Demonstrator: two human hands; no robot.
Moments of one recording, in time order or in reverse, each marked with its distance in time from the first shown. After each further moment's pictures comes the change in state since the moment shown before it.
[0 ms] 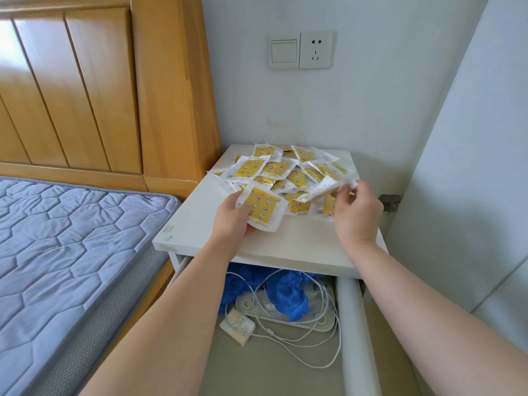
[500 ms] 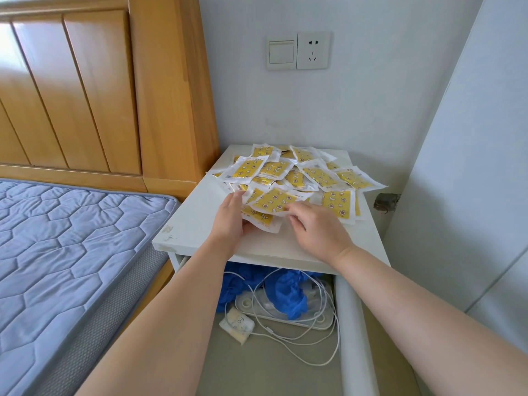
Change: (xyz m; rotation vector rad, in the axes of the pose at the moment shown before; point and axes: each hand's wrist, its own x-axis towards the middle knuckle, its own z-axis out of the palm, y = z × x) left_hand -0.006 0.007 0.003 -0.089 -0.028 -0.035; right_hand -0.024 -0.005 0.013 -0.083 -0.571 -0.639
